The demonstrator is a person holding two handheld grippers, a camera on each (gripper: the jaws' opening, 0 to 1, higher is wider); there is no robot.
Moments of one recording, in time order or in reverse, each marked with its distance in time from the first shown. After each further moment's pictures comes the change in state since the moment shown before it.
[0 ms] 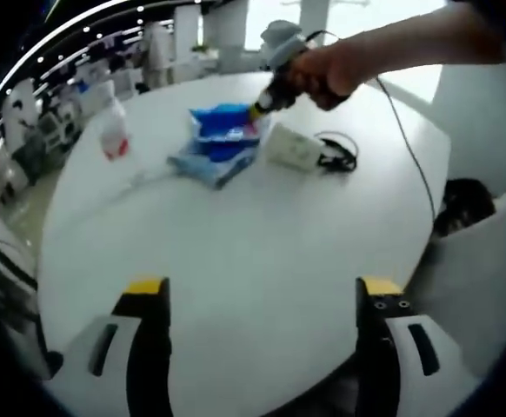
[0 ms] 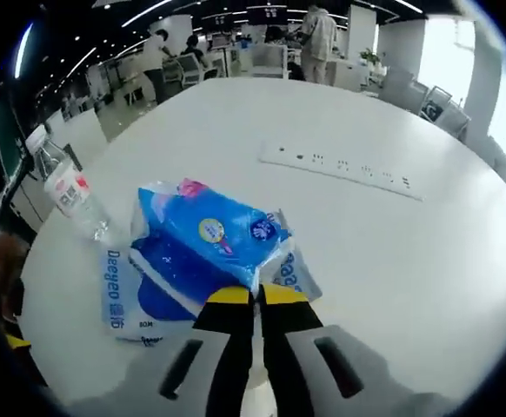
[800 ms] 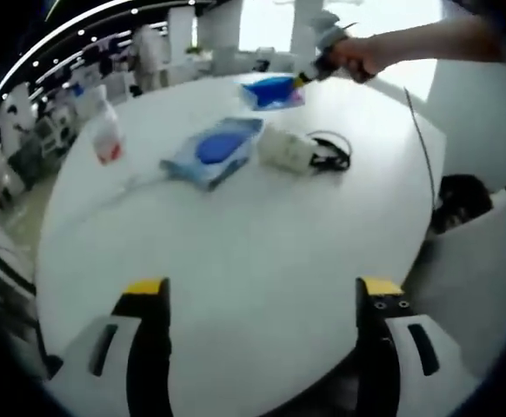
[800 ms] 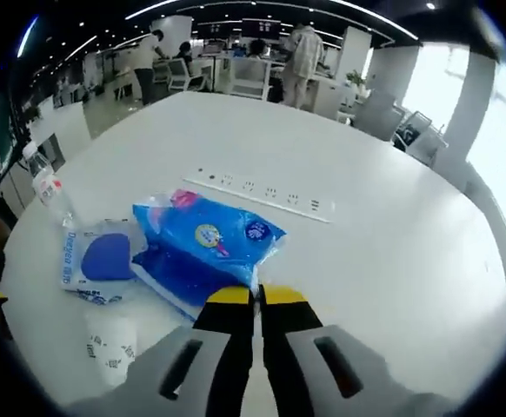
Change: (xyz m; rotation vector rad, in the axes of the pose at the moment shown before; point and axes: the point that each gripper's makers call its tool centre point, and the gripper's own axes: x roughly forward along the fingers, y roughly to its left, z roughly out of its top) left arm -0.003 -0.007 0.000 0.021 -0.006 -0.017; right arm -0.063 -0.130 0.005 -0.085 -0.027 -0.129
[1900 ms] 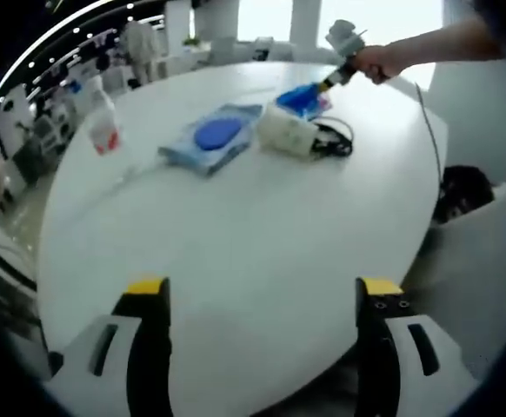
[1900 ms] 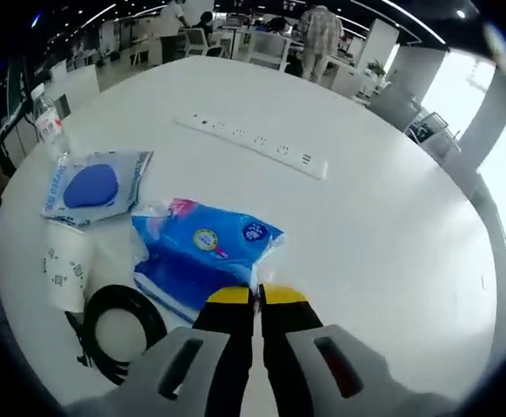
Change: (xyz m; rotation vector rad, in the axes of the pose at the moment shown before) left arm 0.005 0.004 -0.011 0.009 0.055 0.008; right arm -0.018 -0.020 -0.076 -0.126 0.115 0.051
